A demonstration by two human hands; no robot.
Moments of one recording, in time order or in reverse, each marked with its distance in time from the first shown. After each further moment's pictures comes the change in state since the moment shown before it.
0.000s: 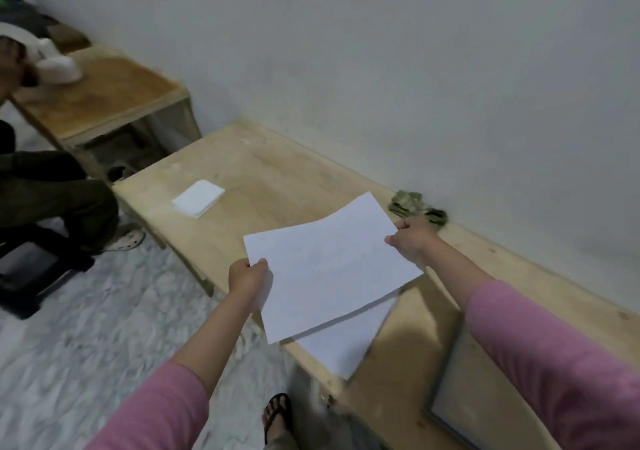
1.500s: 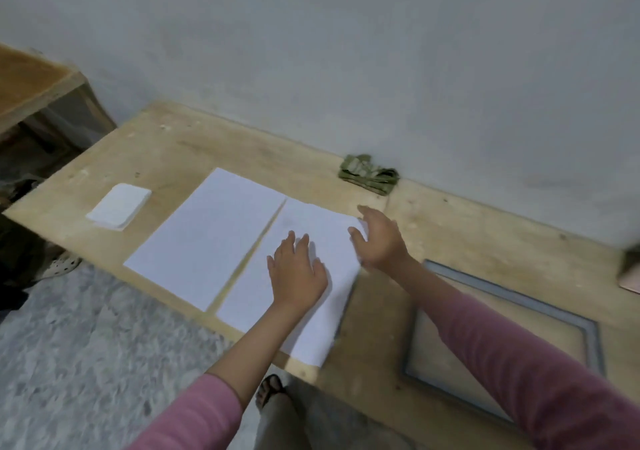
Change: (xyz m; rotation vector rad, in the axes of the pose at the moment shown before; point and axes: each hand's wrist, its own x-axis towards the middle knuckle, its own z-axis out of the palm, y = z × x) left_hand -0.057 -0.013 0.115 0.939 -0.269 0.669; right_hand -0.008 0.075 0.024 -0.426 0.212 -0.365
